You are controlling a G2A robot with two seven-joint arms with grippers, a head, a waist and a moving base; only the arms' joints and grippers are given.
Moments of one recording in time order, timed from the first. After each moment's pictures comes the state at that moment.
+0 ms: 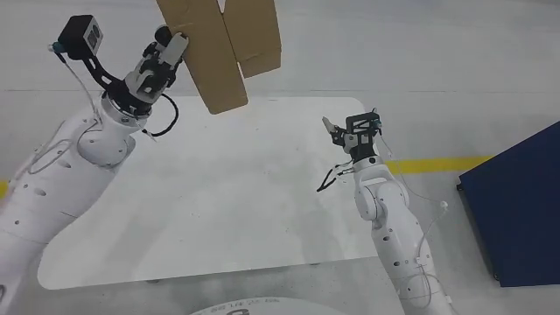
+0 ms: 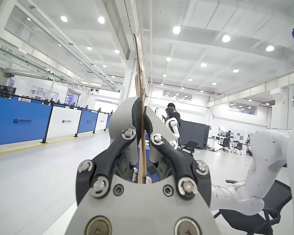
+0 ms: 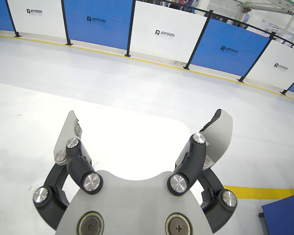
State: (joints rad) left arm 0.83 -1.09 -0.82 -1.42 0.38 -0.89 0.43; right arm -1.73 -1.15 1.60 -1.80 -1.33 0.00 0.00
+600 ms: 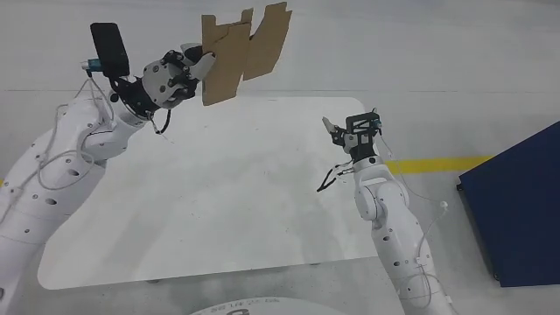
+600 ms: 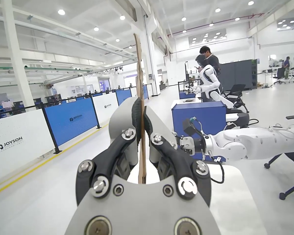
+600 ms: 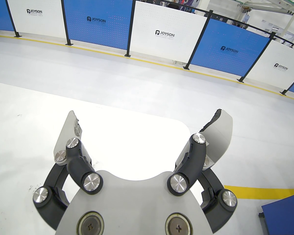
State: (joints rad) left arm 0.87 -1.10 -0.88 -1.46 0.90 -0.74 0.48; right arm -1.73 -1.15 1.60 -1.80 -1.33 0.00 0.00
